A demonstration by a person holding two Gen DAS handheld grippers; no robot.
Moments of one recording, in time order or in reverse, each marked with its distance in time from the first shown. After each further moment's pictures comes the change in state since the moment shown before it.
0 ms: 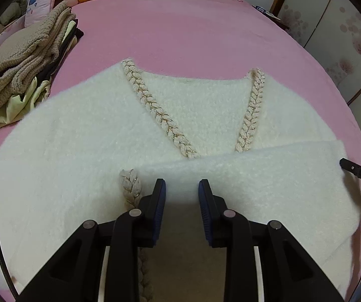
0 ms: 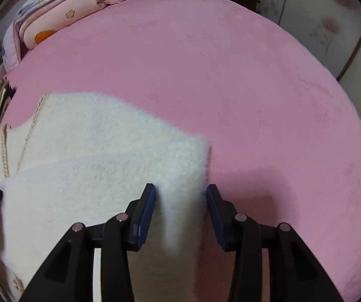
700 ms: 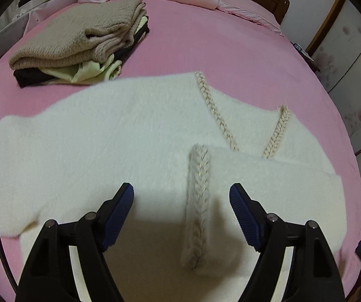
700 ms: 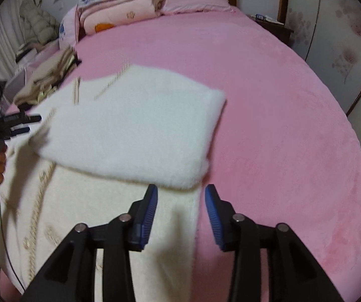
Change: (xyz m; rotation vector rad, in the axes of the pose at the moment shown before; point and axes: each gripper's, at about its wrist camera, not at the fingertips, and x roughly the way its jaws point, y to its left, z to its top) left arm -0.062 0.053 -0.034 -0.270 -0.092 0.054; right arm -0.124 0.002 -0.108 -0.207 -0.133 0.142
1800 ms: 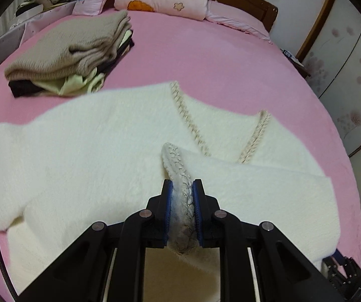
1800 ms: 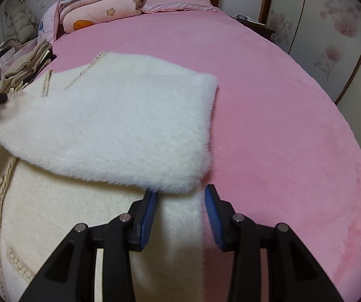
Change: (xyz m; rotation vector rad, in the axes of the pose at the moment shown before) left arm -0.004 -0.027 -0.018 0.015 -0.065 -0.021; right arm 0.061 0.025 -0.029 -0.012 0.002 -0.172
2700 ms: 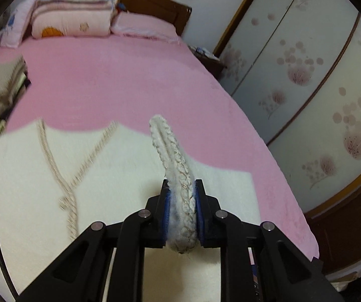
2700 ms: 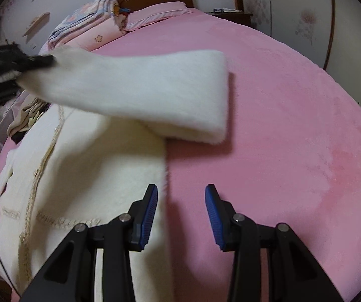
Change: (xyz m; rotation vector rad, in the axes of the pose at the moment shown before) left arm -0.096 -0.190 -0.002 0.205 -0.078 -0.369; right arm -0.052 -0.069 -0.059 0.249 -0.035 0.148
